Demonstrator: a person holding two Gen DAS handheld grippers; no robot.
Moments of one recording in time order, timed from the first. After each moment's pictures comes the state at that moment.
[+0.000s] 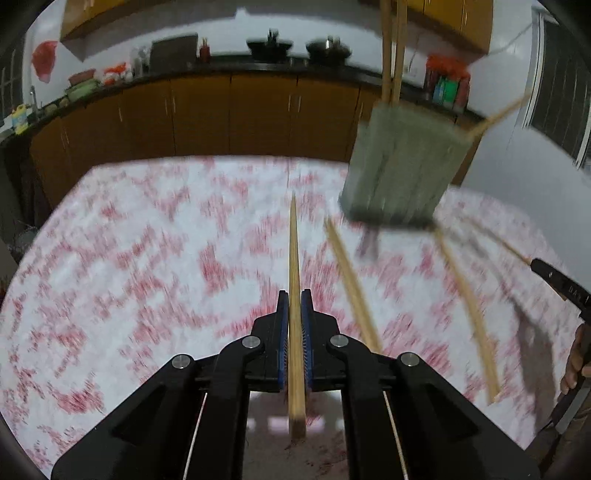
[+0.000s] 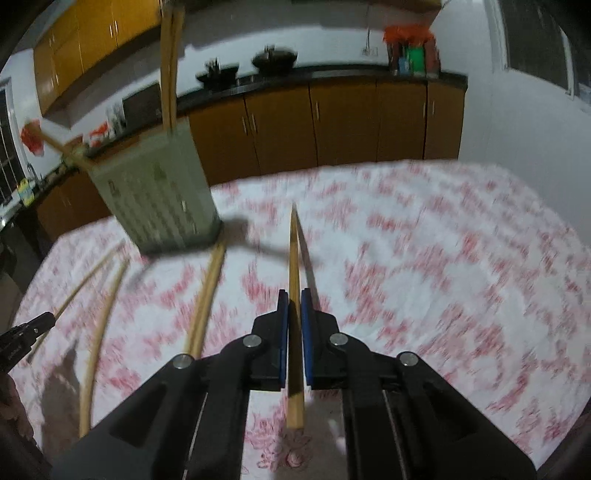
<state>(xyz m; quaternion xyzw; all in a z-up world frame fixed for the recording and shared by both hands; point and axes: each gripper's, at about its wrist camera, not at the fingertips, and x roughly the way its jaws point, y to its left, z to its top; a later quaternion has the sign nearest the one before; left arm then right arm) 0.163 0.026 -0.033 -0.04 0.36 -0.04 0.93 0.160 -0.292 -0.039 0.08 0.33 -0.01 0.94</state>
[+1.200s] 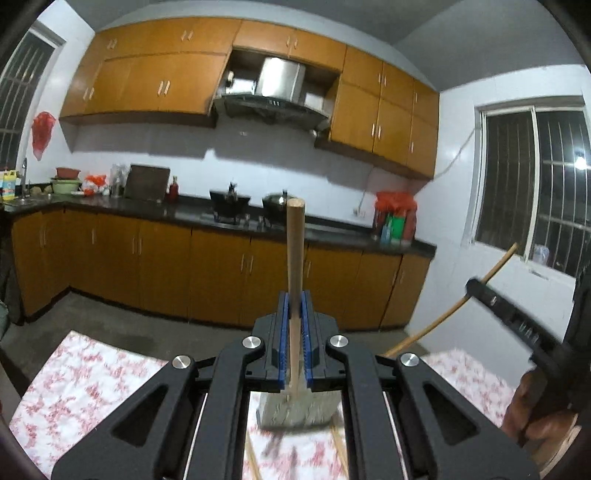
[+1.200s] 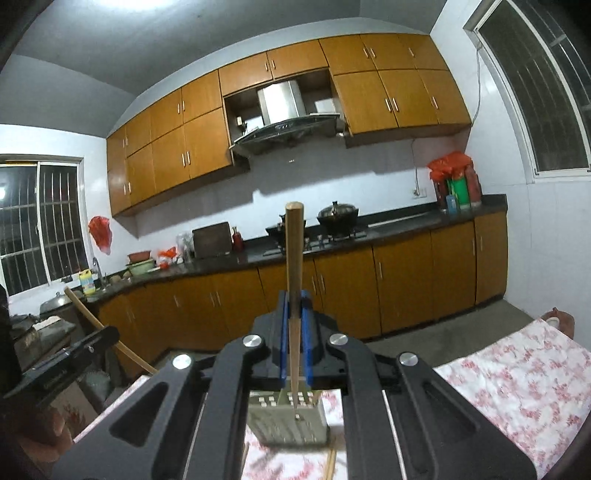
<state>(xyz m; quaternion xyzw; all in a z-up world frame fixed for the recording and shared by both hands) 0.163 -0.011 0.159 -0.08 0.09 -0.10 0.99 0.160 -0.247 0.160 0.10 0.06 0.09 0.99</state>
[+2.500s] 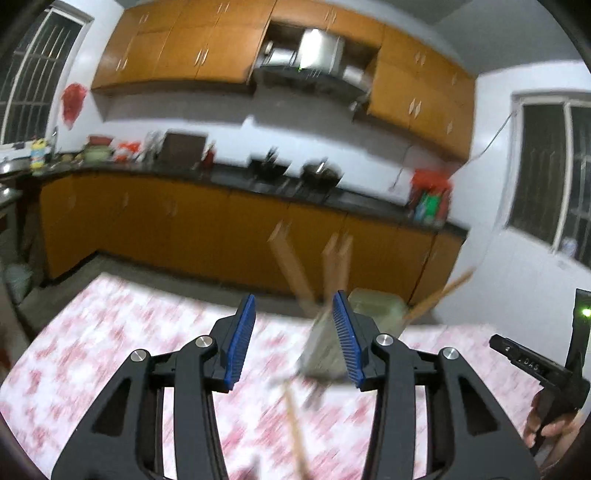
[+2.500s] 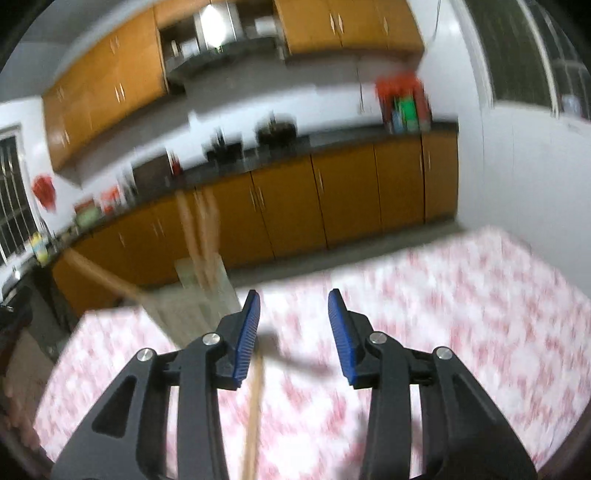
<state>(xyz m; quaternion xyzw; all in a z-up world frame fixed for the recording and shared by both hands) 0.143 0.025 0.066 -0.09 0.18 -0.04 0.98 0.172 -0.291 0.022 0.11 0.29 -0.01 0.95</state>
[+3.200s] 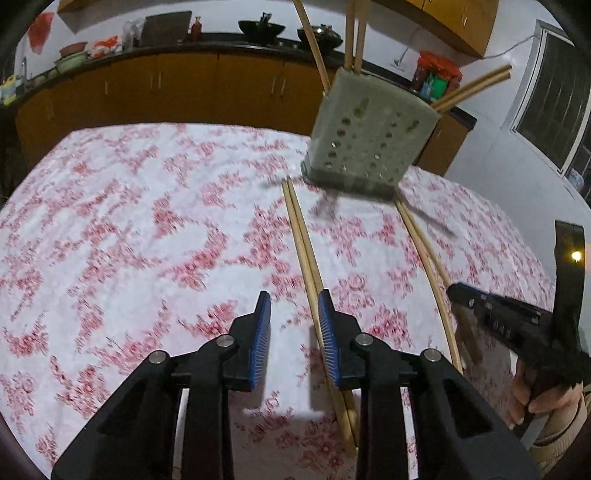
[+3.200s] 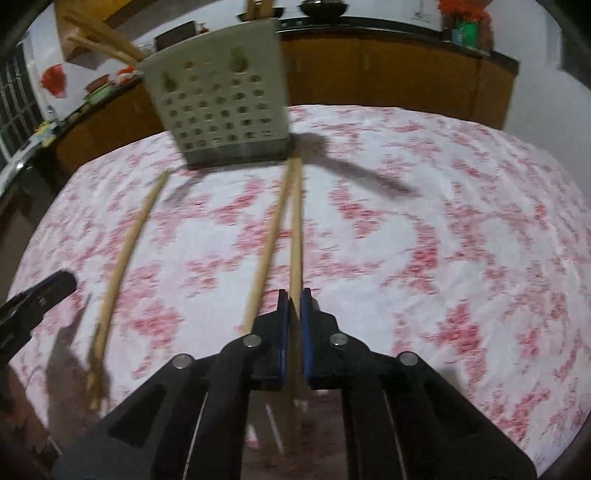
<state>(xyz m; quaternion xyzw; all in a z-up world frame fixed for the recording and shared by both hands) 0.146 0.002 -0.069 -0.08 0.41 -0.09 0.90 0.168 -0.228 -0.098 0.04 0.45 0.04 0.89</state>
